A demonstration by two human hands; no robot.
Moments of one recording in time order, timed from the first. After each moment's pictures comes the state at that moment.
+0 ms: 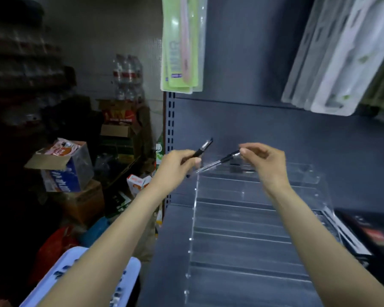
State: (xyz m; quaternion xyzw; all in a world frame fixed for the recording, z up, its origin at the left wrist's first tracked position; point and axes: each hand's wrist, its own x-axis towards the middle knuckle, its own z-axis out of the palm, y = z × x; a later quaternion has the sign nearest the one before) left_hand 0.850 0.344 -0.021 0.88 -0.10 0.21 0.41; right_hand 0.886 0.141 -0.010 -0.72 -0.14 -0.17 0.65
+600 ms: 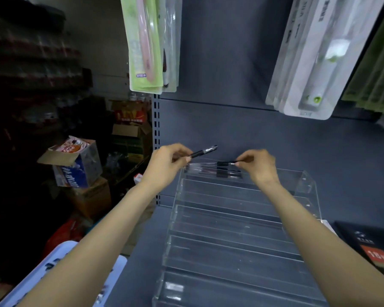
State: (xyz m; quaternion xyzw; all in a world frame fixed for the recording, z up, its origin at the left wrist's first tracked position) left_hand 0.870 0.309 -0.016 0.88 -0.04 0.27 0.39; right_hand 0.958 0.097 -0.020 -0.89 -0.14 -0.17 0.40
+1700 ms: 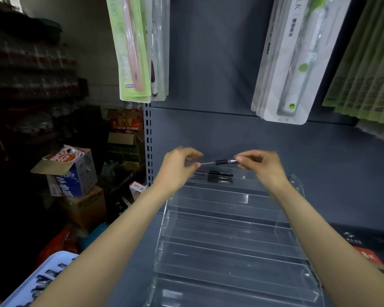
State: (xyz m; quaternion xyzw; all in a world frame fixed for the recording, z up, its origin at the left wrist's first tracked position) left_hand 0.883 0.273 -0.010 0.89 -0.06 0.27 0.36; right_hand 0.947 0.063 -0.008 -0.77 -0.20 -0.11 0.59
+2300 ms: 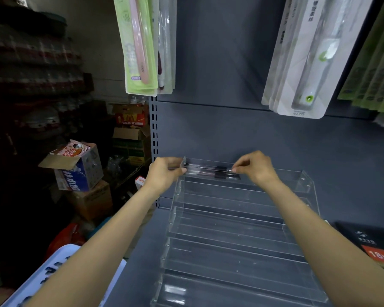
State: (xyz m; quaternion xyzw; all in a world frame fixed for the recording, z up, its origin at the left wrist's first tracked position) left_hand 0.888 0.313 -0.043 0.85 0.05 0.19 0.49; right_hand 0.962 0.090 -0.016 -0.91 -0.17 -0.08 0.36
